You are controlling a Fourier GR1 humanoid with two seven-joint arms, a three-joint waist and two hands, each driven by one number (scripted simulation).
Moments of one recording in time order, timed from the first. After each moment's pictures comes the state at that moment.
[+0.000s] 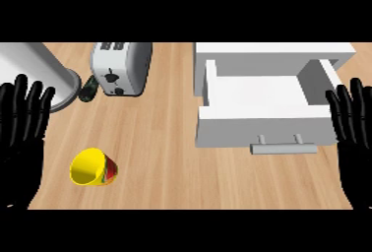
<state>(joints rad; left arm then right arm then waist) -0.01 0.10 0.00 -2.10 0.03 0.01 -0.02 0.01 -0.08 0.01 -2.10 0.01 0.00 -0.01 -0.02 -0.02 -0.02</state>
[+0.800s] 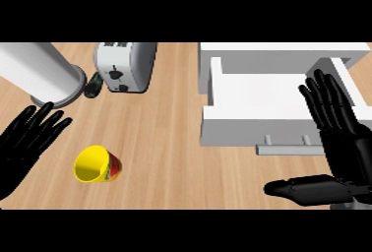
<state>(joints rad) 0.05 0.41 0.12 -1.80 0.72 -0.60 0.03 -0.08 -0.14 0.02 -2.00 -0.05 0.09 0.09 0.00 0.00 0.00</state>
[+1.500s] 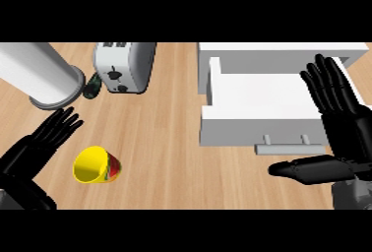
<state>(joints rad) -0.08 0.37 0.19 -1.30 0.37 -0.79 -0.22 -0.19 -0.16 -0.05 -1.91 -0.08 0.14 0.08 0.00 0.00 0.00</state>
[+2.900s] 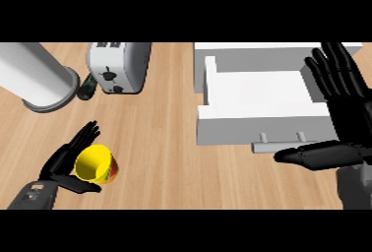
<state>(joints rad) -0.37 0.36 0.09 -0.40 -0.12 -0.49 -0.87 -0.28 -0.18 -0.10 -1.86 -0.12 0.17 0.11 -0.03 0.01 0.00</state>
